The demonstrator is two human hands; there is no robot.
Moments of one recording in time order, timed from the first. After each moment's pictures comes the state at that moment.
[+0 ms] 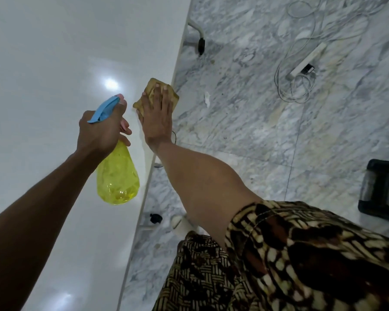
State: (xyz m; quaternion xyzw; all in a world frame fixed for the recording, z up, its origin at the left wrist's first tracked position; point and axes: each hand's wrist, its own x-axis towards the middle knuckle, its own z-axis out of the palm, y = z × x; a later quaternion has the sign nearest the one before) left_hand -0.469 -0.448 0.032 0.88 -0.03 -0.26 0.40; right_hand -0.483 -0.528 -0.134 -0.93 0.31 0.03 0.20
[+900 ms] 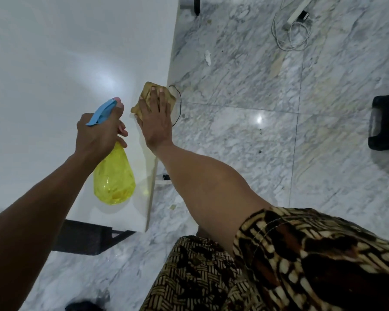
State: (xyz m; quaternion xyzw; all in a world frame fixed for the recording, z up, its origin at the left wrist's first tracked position) left_hand -0.620 -0.174 0.021 0.89 -0.08 -0.25 0.38; right_hand -0.652 -0.260 -0.134 -0.93 0.32 0.00 0.20
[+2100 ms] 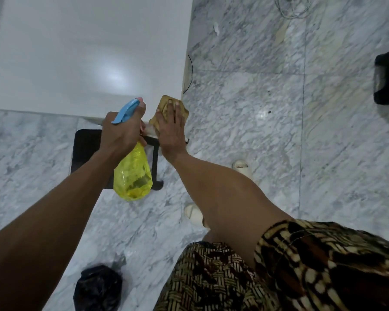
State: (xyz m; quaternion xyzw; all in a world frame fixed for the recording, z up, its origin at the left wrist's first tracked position) left_hand -0.781 0.103 0.029 0.88 -0.12 -0.25 0.37; right_hand -0.828 0.033 -0.143 -0.91 0.34 -0.04 0.24
